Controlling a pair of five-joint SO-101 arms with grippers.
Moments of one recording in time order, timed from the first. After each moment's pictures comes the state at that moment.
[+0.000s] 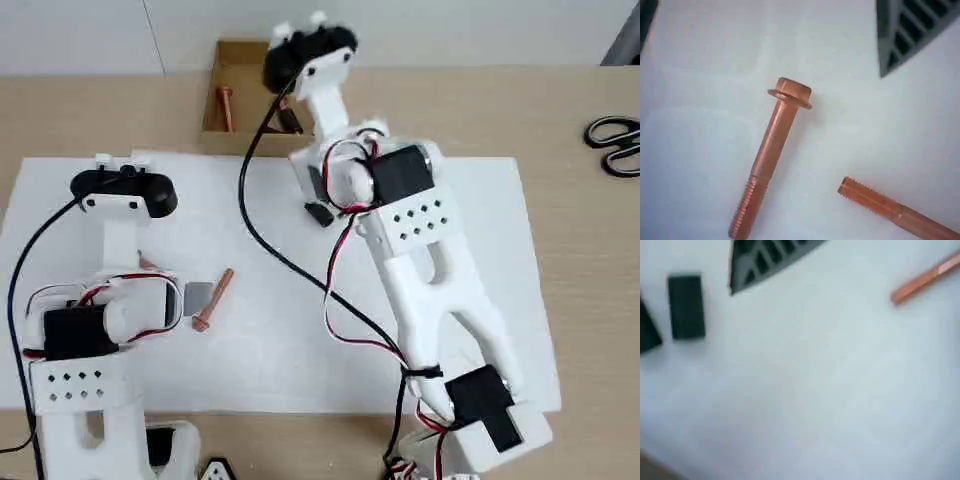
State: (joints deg) left arm -10.1 -49.3 35.8 89.2 -3.3; right arm -26.4 -1.3 -17.0 75.5 2.6
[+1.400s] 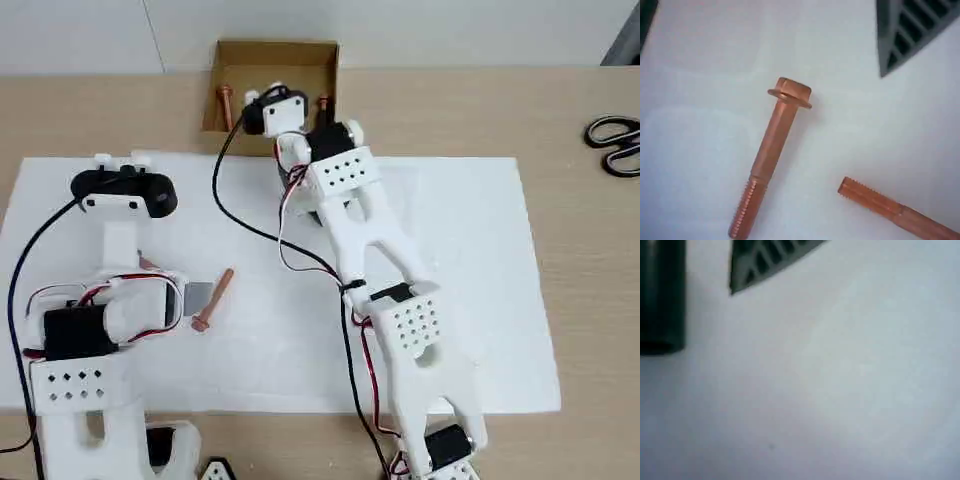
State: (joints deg) left arm -10.1 -49.3 35.8 89.2 -3.3; right arm -26.9 51.3 -59.4 90.9 6.9
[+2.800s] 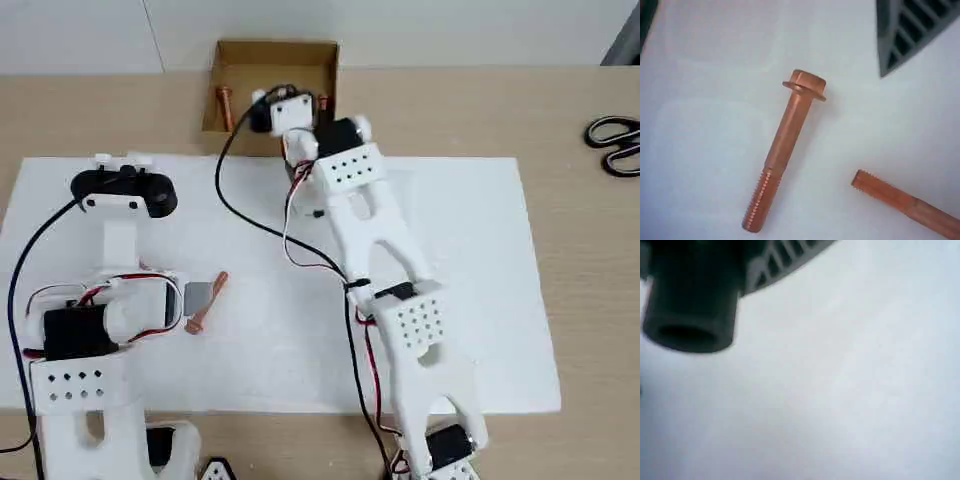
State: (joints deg) left arm -10.1 -49.3 35.8 89.2 -3.3; right arm -25.4 48.8 -60.7 96.2 7.3
